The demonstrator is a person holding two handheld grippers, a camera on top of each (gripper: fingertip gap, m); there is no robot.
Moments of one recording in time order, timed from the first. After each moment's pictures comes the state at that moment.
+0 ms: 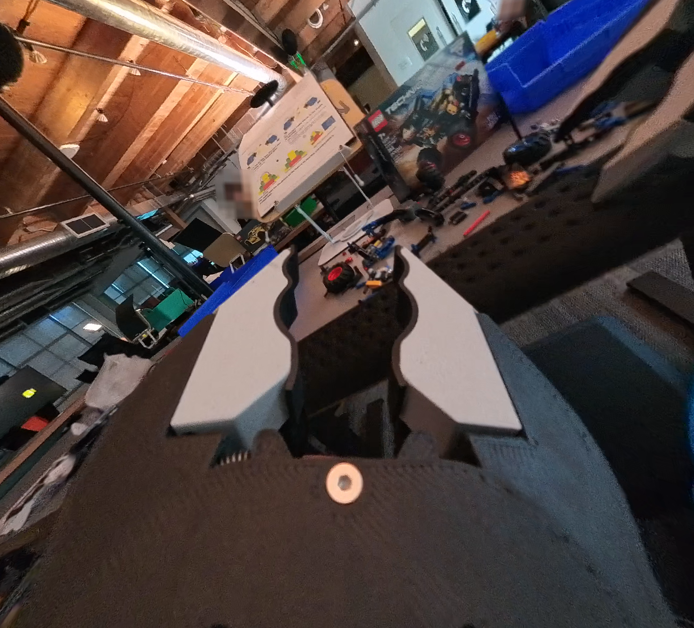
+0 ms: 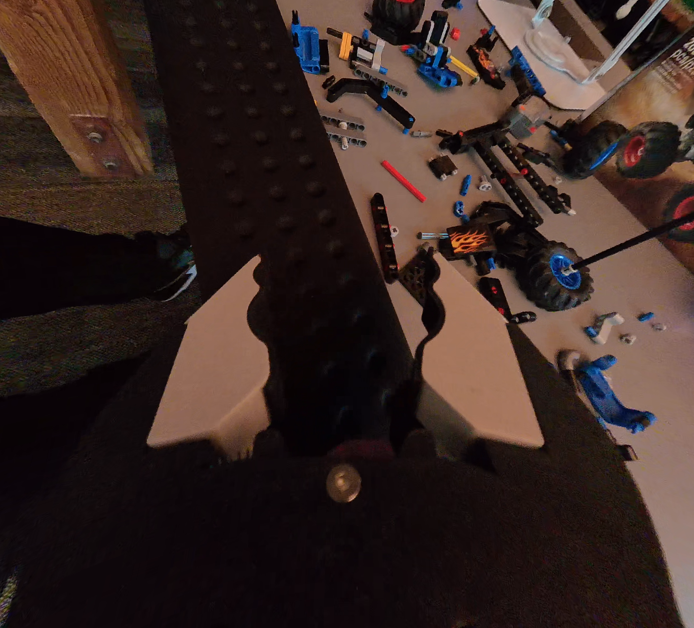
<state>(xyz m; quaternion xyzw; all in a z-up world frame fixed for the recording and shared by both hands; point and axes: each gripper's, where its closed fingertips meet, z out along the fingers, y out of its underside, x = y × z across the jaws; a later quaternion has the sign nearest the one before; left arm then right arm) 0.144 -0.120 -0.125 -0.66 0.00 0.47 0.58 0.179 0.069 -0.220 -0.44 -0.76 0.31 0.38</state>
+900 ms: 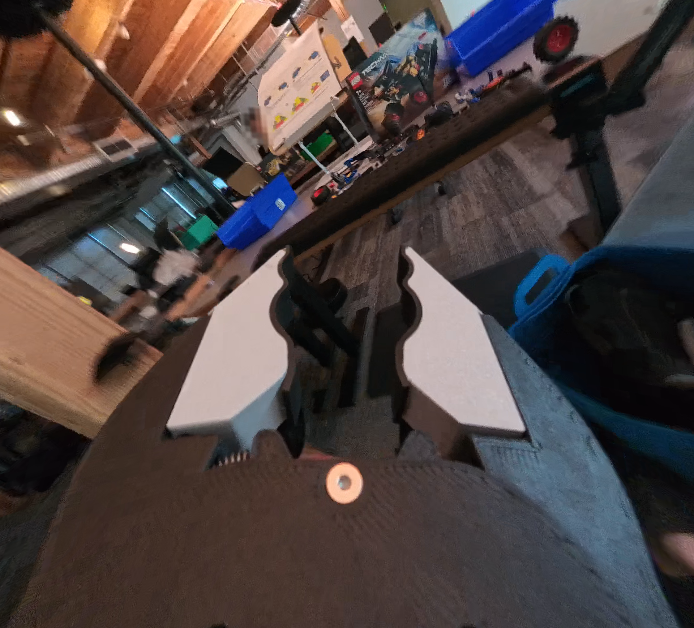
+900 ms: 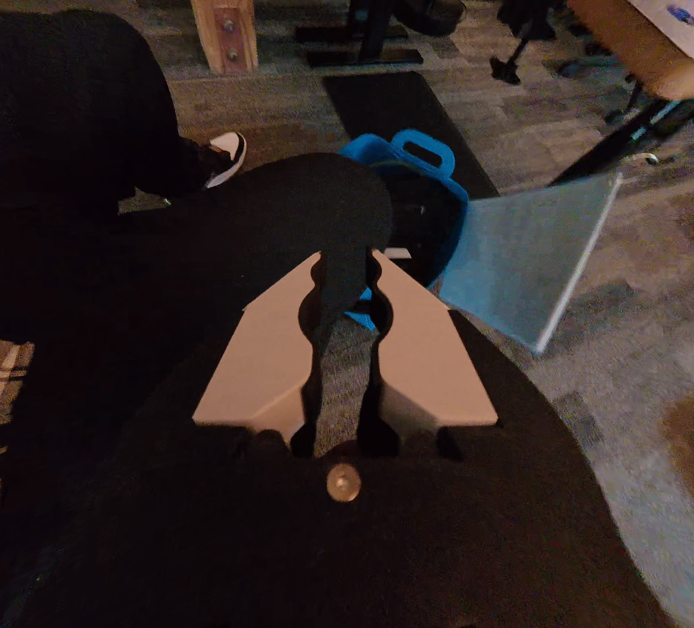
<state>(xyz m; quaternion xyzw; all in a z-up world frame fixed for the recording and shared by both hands) 0.430 -0.257 -0.159 -0.70 -0.08 0.49 0.51 0.785 0.041 -0.289 -0.48 -0.73 0.33 0.35</state>
